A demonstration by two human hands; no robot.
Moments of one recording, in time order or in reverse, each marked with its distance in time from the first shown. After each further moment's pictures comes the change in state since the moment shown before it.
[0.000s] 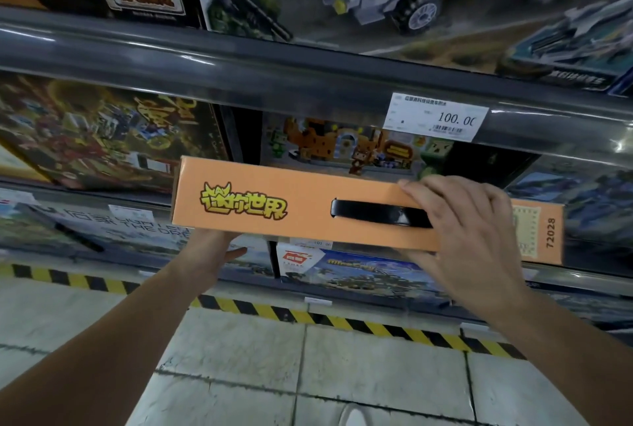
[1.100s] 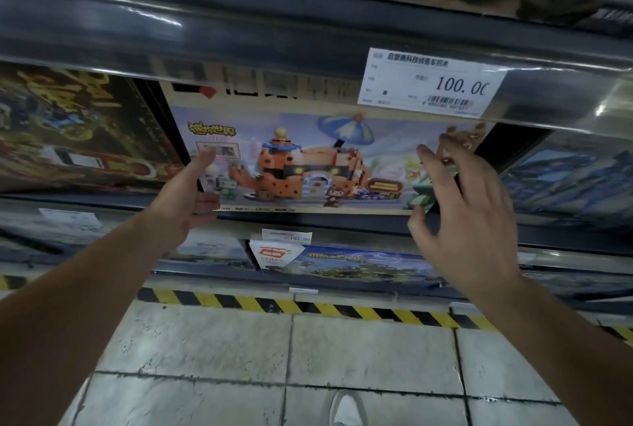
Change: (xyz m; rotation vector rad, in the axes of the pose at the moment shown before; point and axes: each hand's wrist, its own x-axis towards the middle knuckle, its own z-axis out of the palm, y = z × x) left_hand 0.074 0.036 0.035 0.155 0.035 -0.027; right_hand -0.008 0.046 0.067 -0.024 0.004 0.245
